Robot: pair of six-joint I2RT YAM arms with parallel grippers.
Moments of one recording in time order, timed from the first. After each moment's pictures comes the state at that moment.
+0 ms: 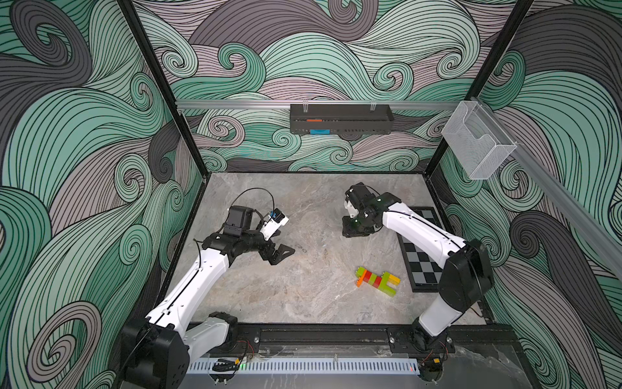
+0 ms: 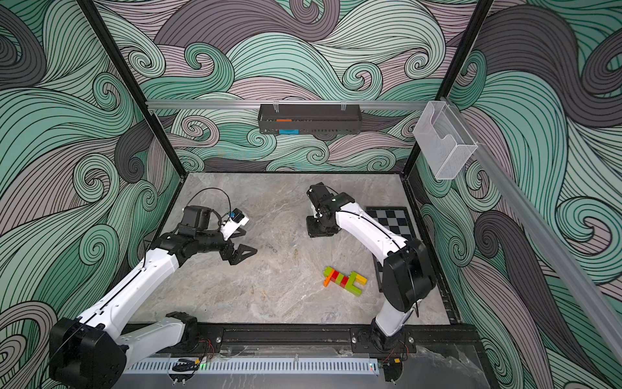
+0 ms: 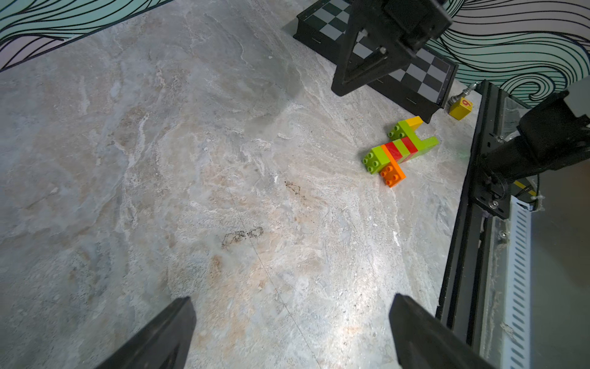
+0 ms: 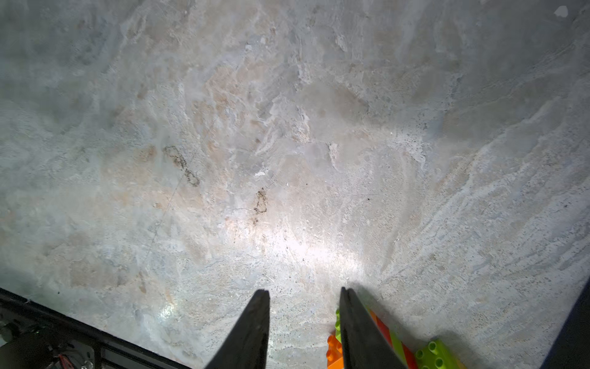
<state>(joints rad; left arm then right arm) -0.24 1.11 0.84 -0.60 0.66 0.42 0.54 1.67 1.43 -1.01 -0.07 0.41</state>
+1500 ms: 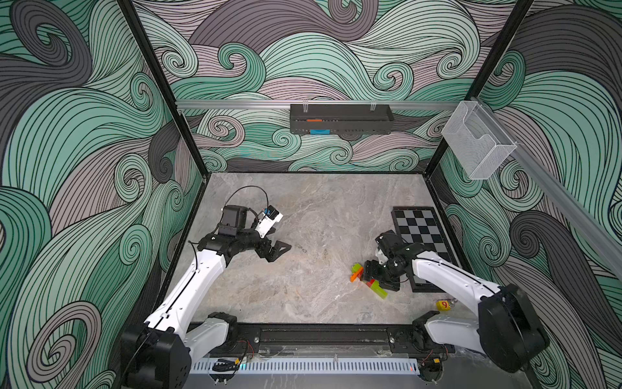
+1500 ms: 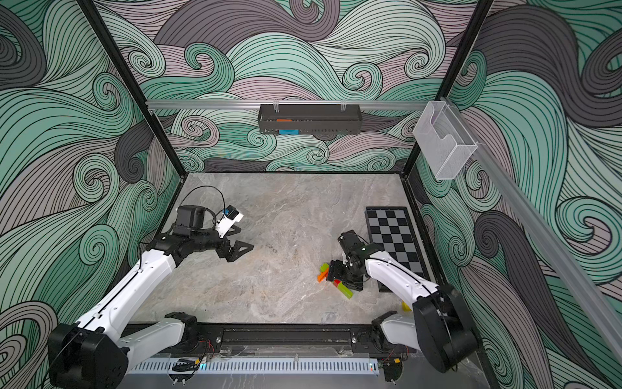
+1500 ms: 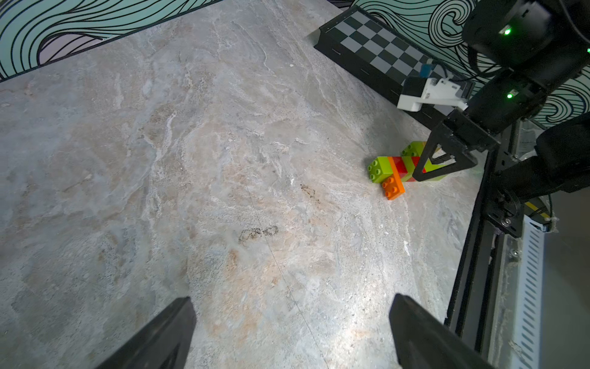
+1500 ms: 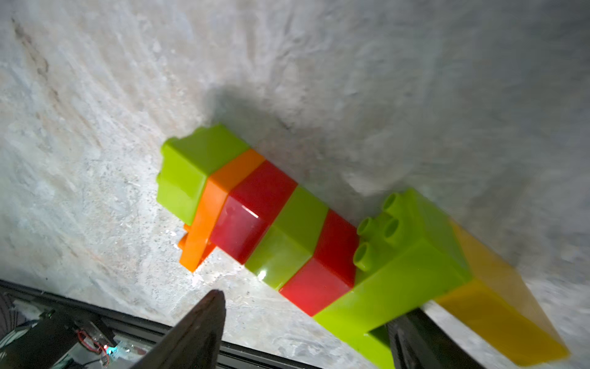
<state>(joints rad) -0.19 1.09 0.84 -0.59 0.65 0.39 0.45 1.29 0.66 -0.79 -0.27 0.69</state>
